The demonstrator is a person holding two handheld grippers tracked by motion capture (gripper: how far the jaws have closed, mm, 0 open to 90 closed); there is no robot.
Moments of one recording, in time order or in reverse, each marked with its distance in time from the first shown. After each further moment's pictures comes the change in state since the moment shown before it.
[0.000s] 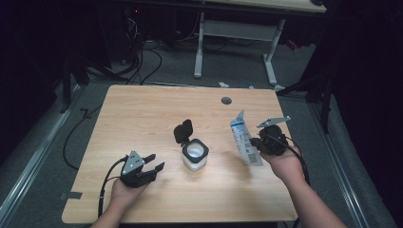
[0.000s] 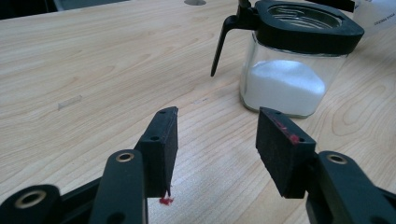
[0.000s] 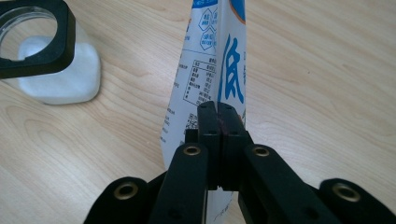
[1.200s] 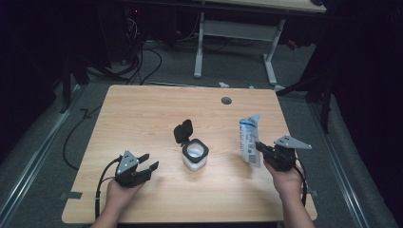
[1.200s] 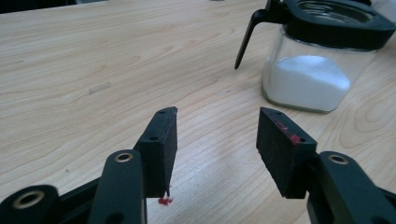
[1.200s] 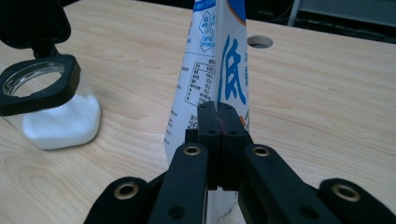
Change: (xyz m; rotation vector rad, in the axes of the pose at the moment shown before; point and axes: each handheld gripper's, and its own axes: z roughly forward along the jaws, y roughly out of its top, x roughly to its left) left arm 0.009 -0.005 -0.009 0.010 0.038 -0.028; right arm -0.009 -0.070 0.010 -0.385 0.012 0.127
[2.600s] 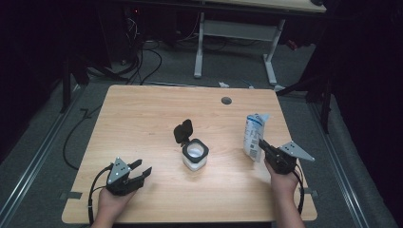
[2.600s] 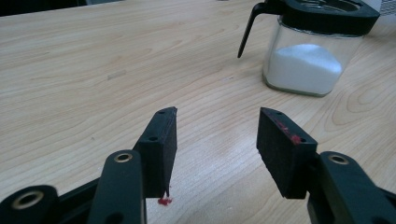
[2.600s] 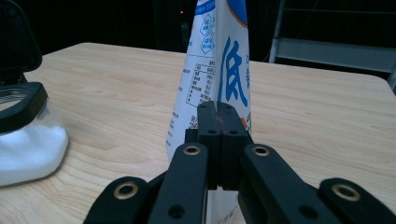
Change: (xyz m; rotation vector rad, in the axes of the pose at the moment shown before) left arm 0.000 -0.014 -0.026 -0.008 0.044 0.000; right arm -0.018 -0.034 0.016 -0.224 -0.047 0.021
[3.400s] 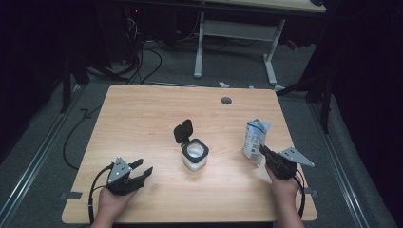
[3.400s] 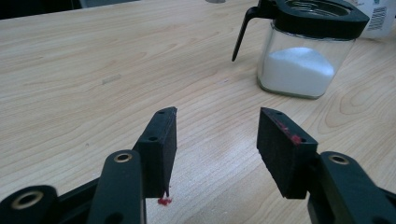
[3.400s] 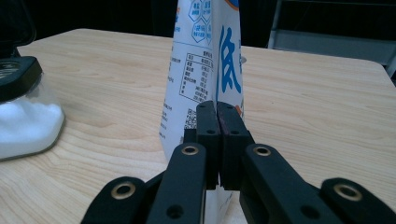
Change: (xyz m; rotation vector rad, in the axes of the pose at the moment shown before) left arm -0.001 0.004 0.001 -0.008 -0.022 0.009; right arm 0.000 -0.018 -0.007 0.027 -0.013 -0.012
